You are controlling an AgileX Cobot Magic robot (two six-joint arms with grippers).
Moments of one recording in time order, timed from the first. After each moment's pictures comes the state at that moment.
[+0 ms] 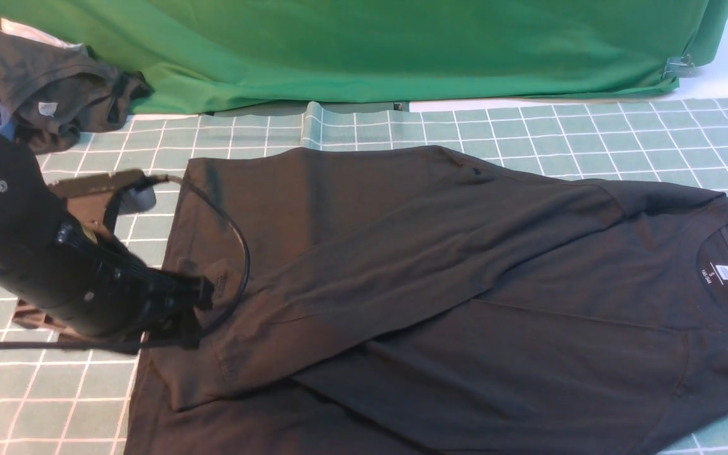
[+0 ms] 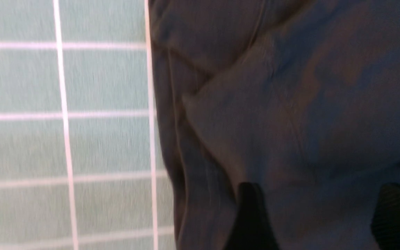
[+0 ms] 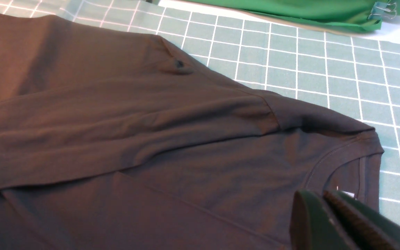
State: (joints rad) right arm 0.53 0.82 -0.82 -0.35 0.74 0.42; left arm -0.16 1.40 -0.86 -0.17 0.90 -0.12
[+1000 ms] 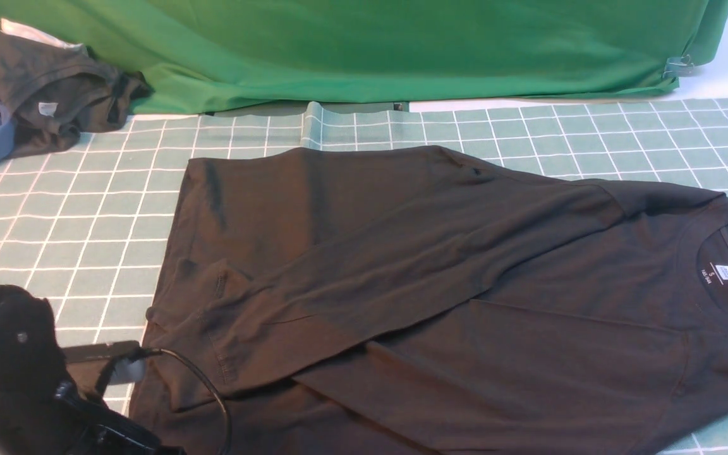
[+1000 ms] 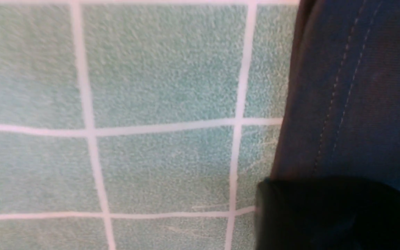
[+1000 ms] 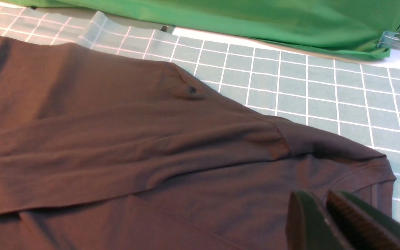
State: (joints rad) right arm 0.53 0.82 -0.82 -0.35 0.67 0.42; left arm -0.16 1.42 -0.53 -0.19 0.88 -0.11
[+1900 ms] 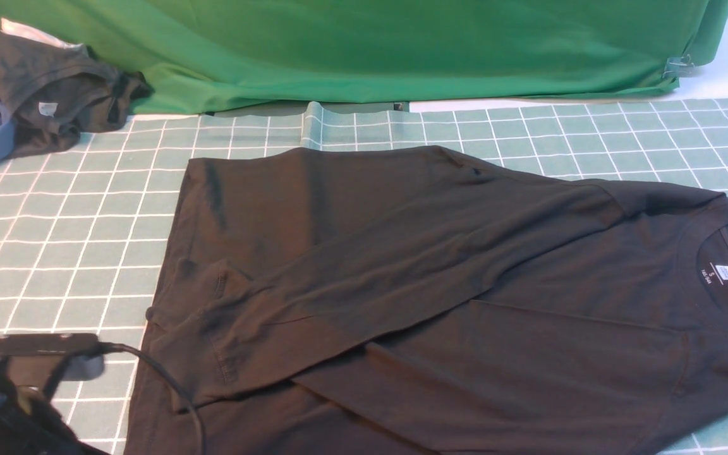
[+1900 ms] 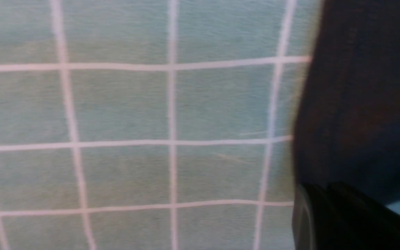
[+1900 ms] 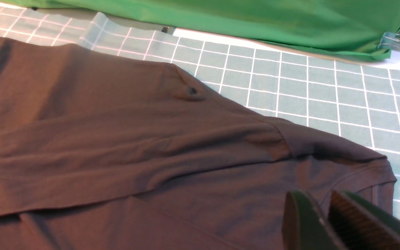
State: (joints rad) right arm 0.53 0.82 -0.82 -0.35 0.67 0.42; left arm -0.16 1.17 -0.54 -0.12 1.06 -0.08
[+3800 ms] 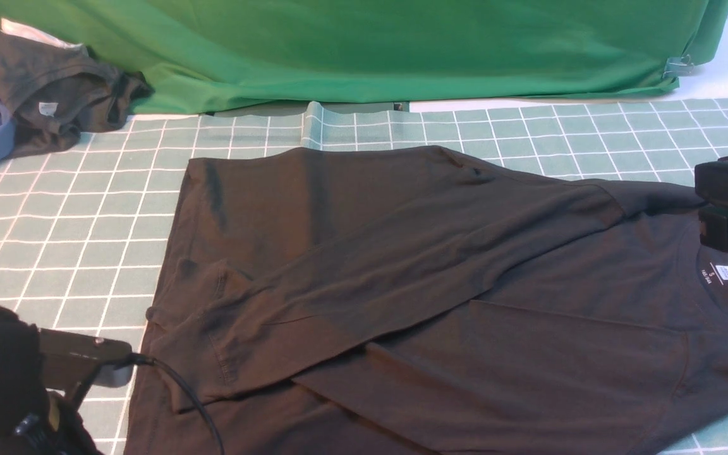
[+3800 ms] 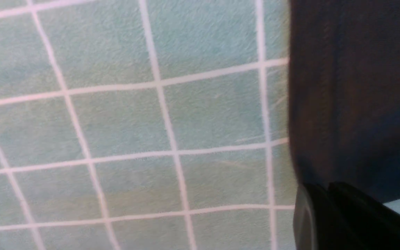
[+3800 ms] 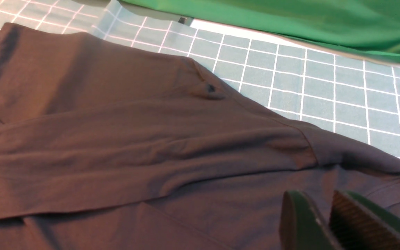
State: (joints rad) right arm 0.53 0.94 -0.82 -0.35 0.56 0.42; left arm -0.33 1.19 -0.56 0.01 1.06 -0.23
